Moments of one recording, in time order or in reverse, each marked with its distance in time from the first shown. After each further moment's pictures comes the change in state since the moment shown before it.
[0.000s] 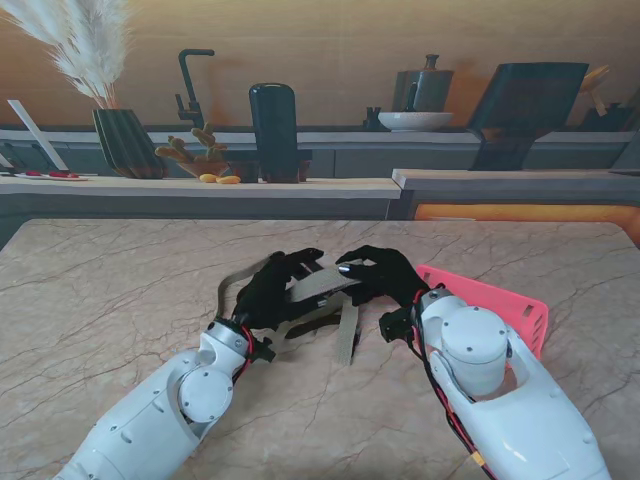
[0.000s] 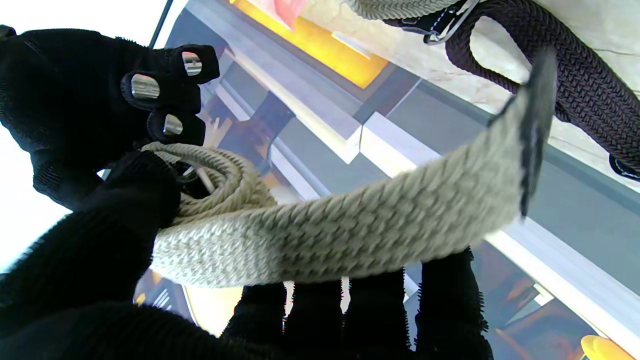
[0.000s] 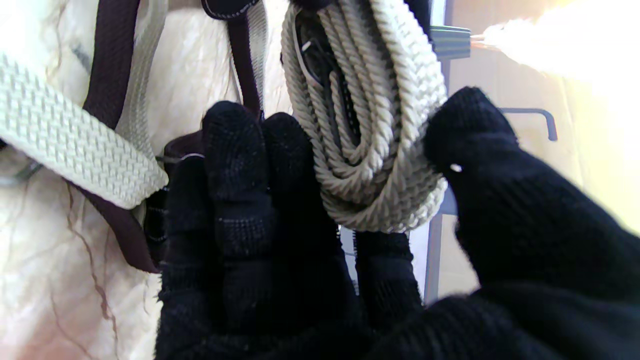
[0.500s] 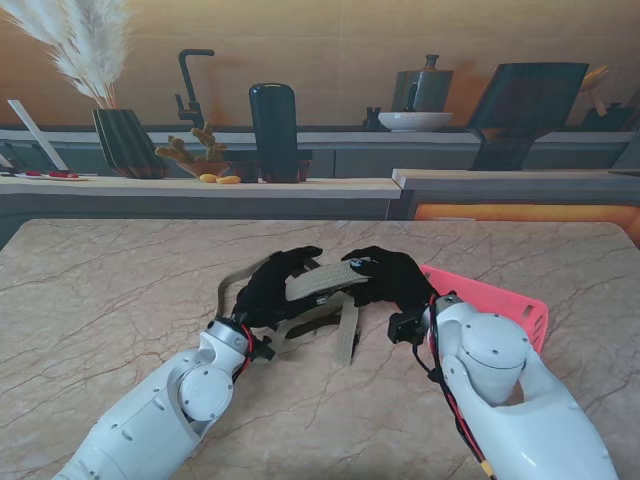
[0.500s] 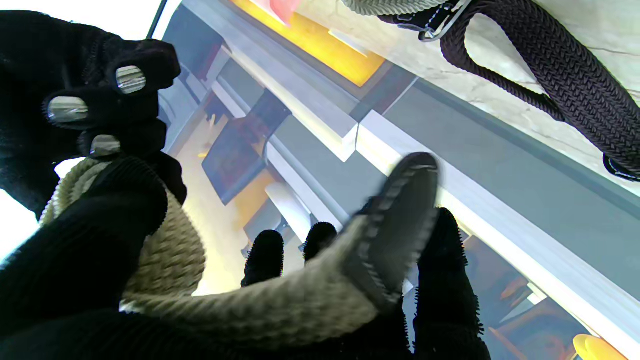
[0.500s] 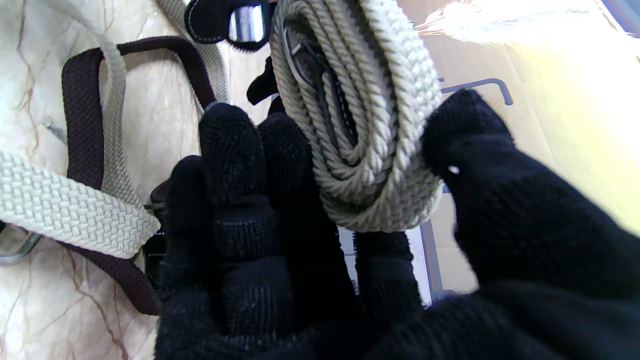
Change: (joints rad) left arm -0.010 -0.005 0.001 0.018 -0.011 -0.003 0.003; right arm -0.063 -0.009 0.070 -0.044 0.209 -0.002 0.019; left_hand -0.104 0.001 0.035 0.002 -0.012 -0.024 -0.001 -0.014 -0.062 0.000 -0.044 -0.040 -0.075 -0.015 -0.069 -0.058 -0.045 -0.037 -0.097 -0.050; right_hand 0.000 0.000 0.021 0.000 0.001 0.000 0.015 0.020 -0.002 0.012 0.037 0.037 0.000 0.011 0.044 0.026 0.001 0.005 0.008 -0.001
